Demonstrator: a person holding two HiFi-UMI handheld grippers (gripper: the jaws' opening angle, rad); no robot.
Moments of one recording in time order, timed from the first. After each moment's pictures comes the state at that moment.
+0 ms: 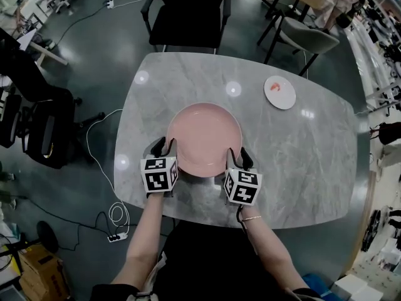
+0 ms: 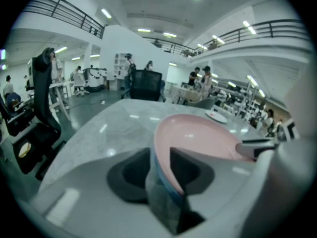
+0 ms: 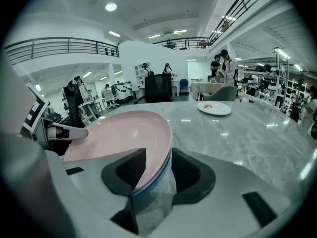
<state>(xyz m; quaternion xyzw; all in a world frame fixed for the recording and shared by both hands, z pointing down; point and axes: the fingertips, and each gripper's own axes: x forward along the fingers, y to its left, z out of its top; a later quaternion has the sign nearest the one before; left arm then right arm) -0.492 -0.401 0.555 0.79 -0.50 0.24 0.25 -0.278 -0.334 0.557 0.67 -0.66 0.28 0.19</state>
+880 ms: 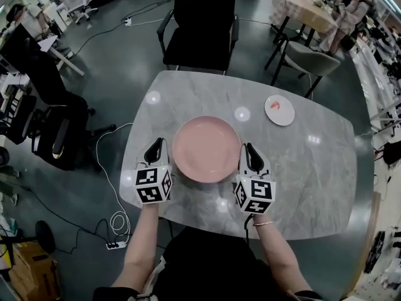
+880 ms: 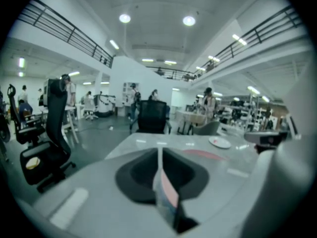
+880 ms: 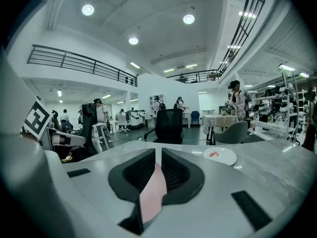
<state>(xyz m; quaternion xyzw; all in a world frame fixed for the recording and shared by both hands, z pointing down) -0.522 -0.397 0.450 0.79 -0.58 0.14 0.15 -0.268 -0.352 0.434 0.66 -0.74 0.12 0.09</state>
